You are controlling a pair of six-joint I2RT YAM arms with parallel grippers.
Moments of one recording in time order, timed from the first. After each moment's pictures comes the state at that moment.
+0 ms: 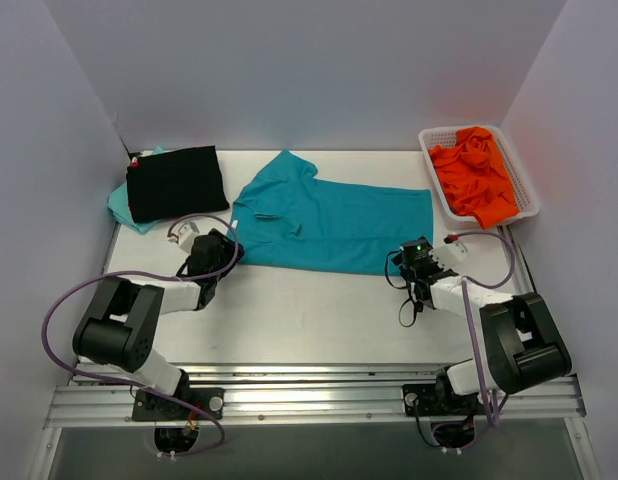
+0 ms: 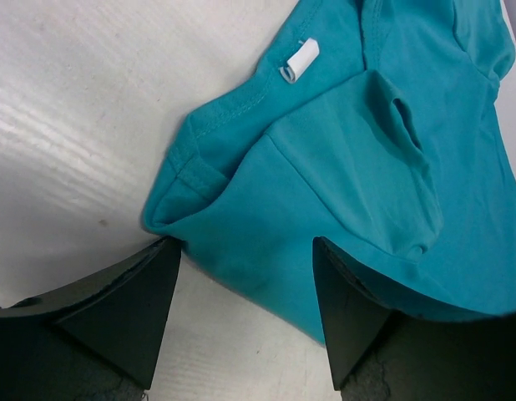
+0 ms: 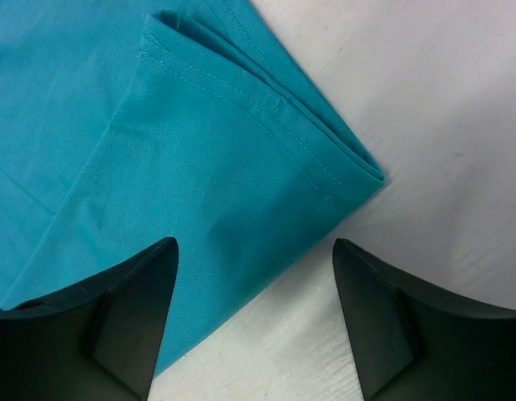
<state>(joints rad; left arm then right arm) -0.29 1.56 0.52 0.46 -0.26 -0.99 0.28 1.40 0.49 0.05 0.52 1.07</state>
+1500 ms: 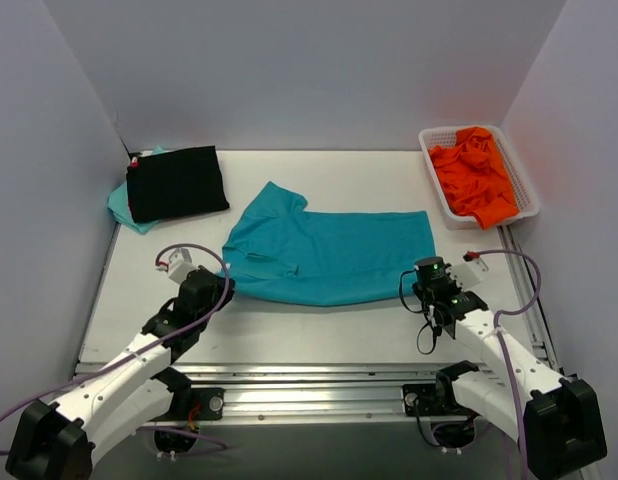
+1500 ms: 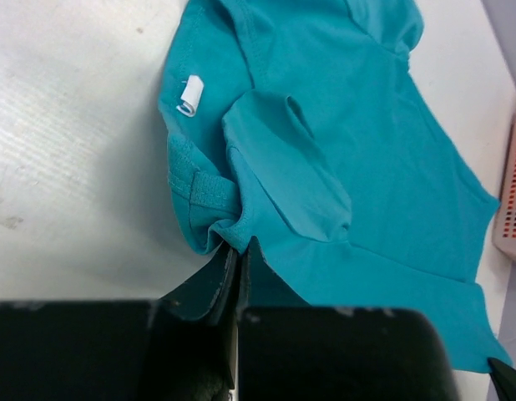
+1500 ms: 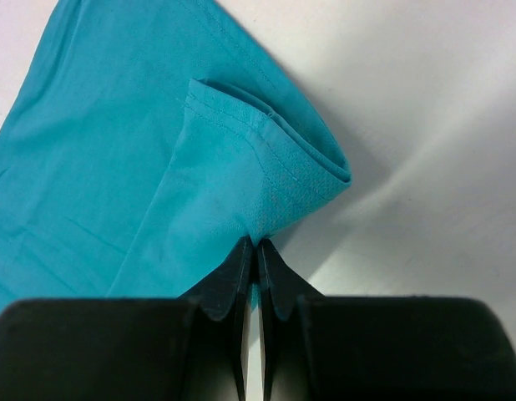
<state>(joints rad) -0.52 0.84 0.38 -0.09 -0.39 -1.08 0.33 0.94 0.43 -0.36 0.54 1.14</state>
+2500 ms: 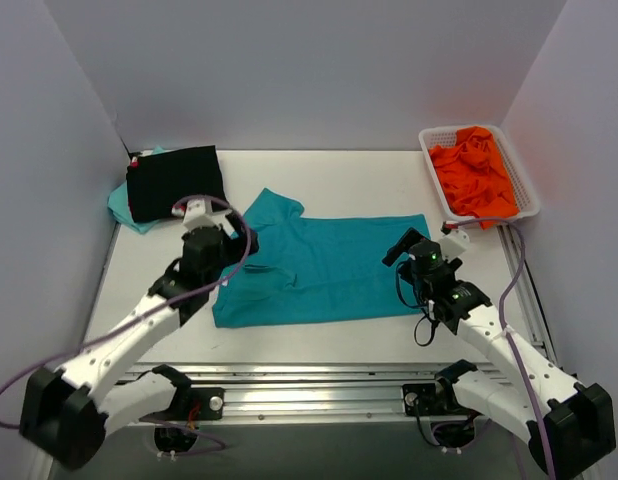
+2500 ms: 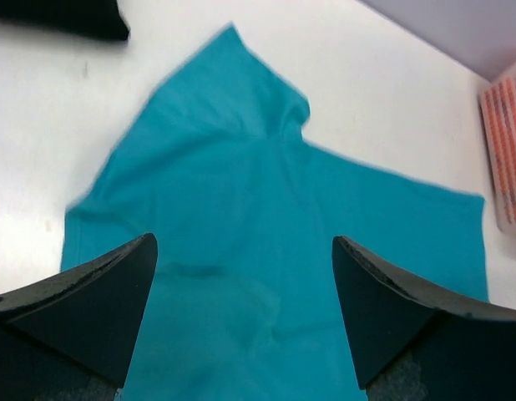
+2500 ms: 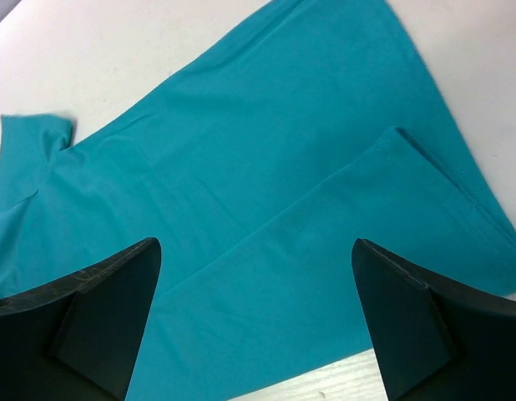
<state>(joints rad) -0.55 0.99 0.68 -0.10 -0.40 -0.73 0.45 0.91 0.58 -0.32 0.48 0.87</state>
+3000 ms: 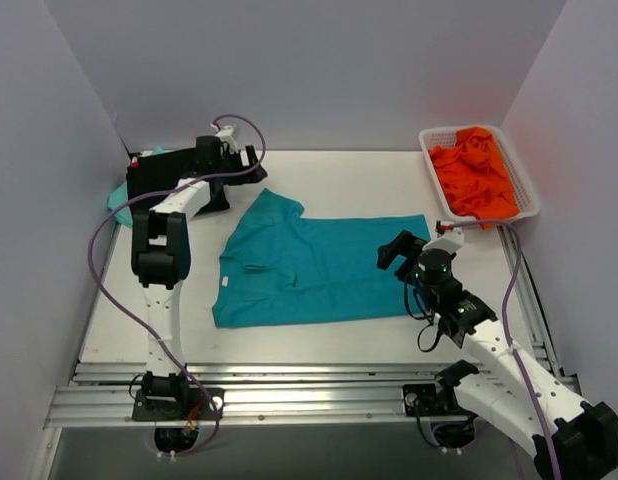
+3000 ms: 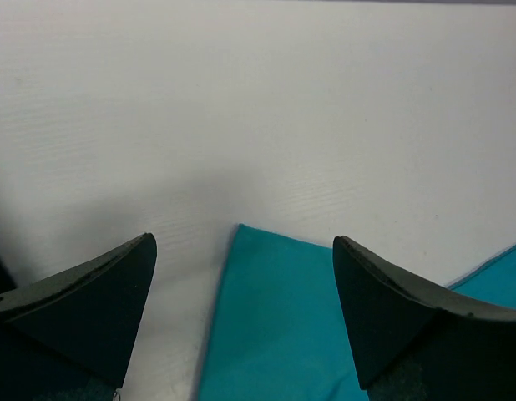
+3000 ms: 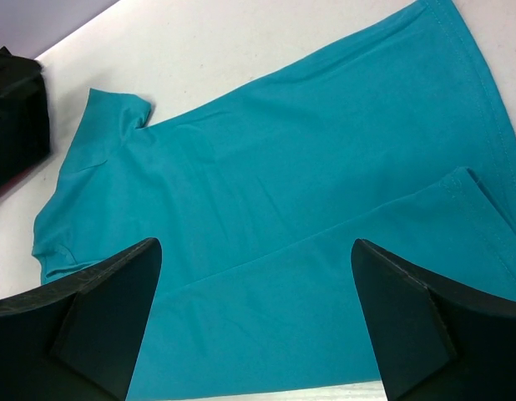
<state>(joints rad) -0.14 2.22 1.76 0.01 0.32 -0.29 0.46 0.81 0.50 -0.12 0.32 0.69</state>
